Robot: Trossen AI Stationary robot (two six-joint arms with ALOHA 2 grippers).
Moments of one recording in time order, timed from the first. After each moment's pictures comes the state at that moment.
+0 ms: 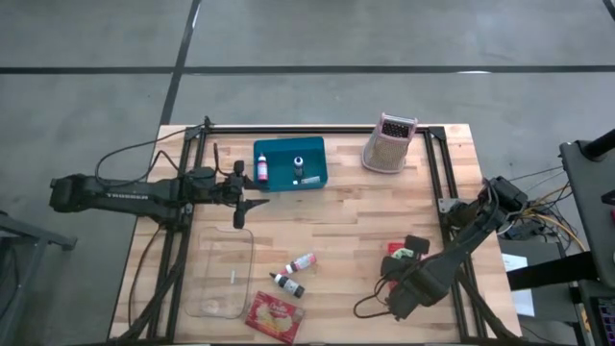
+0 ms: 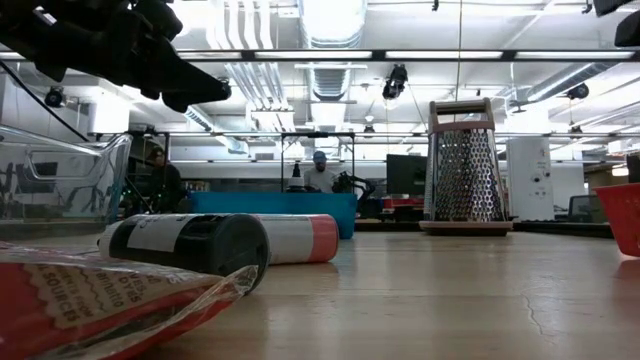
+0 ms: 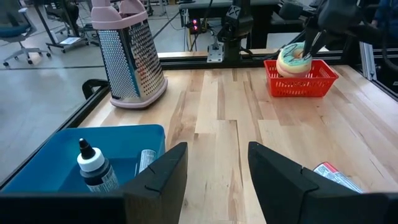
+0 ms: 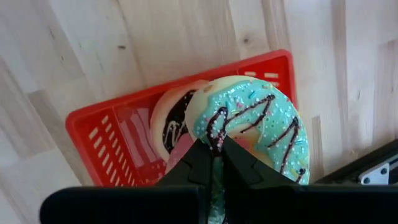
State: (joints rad) left arm 0.12 0.82 0.35 0.21 0.03 0.09; right arm 0.78 1.72 1.28 -1.32 0.18 1.12
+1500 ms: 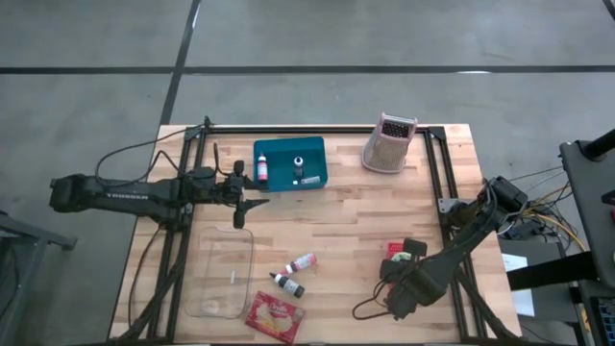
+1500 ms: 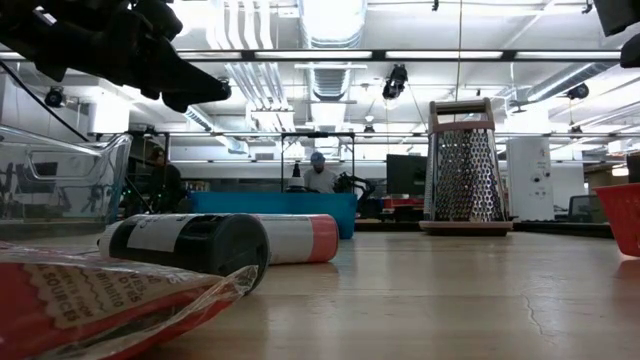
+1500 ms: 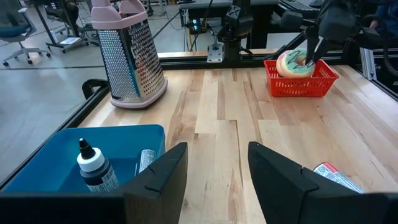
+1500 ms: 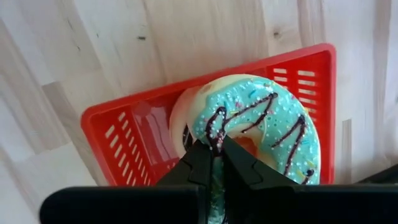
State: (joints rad) left arm 0.12 0.82 0.35 0.21 0.03 0.09; right arm 0.78 1.72 1.23 -1.22 0.13 1.10
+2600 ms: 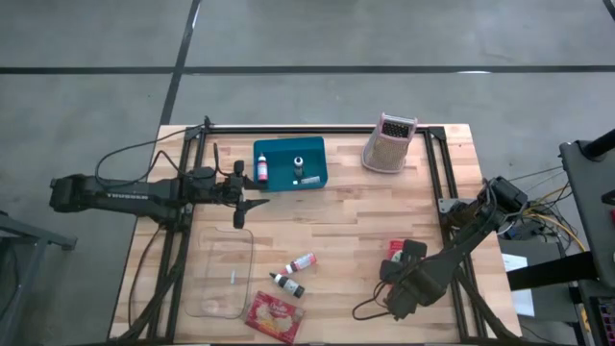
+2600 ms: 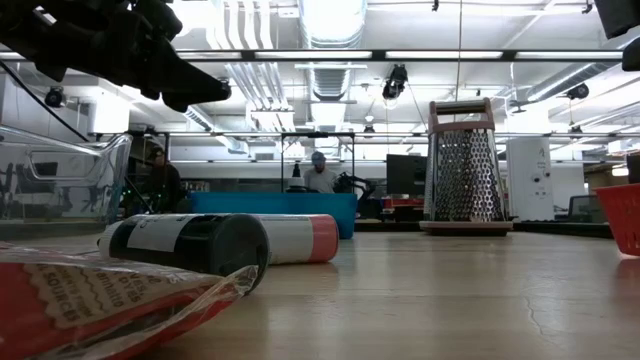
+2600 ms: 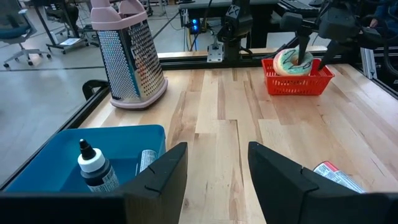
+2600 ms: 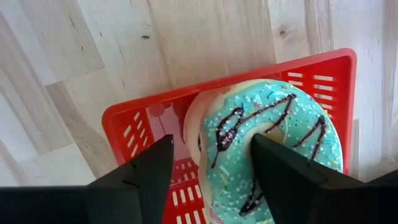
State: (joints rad) left arm 0.12 0.82 0.35 0.21 0.03 0.09; right arm 0.78 1.72 1.21 -1.20 0.12 1.10
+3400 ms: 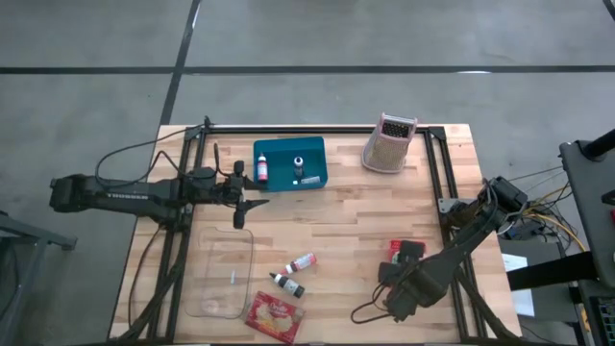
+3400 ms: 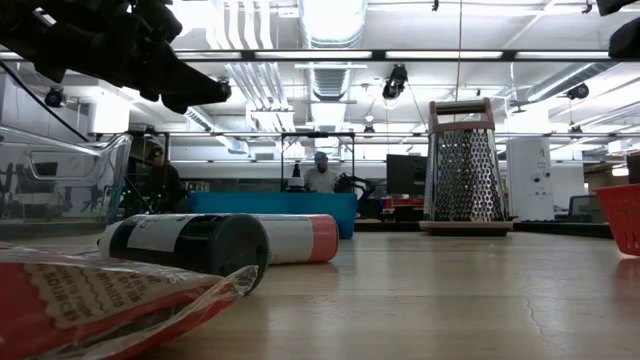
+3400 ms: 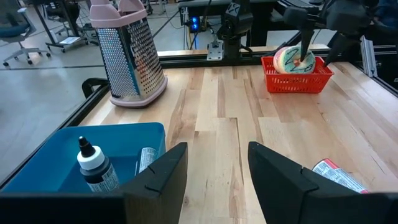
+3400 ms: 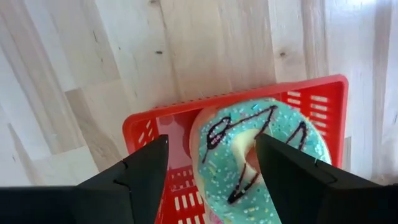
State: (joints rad) left arm 0.12 0.82 0.34 0.21 0.03 0.09; right arm 0.78 1.72 1.25 -1.20 0.15 1.04
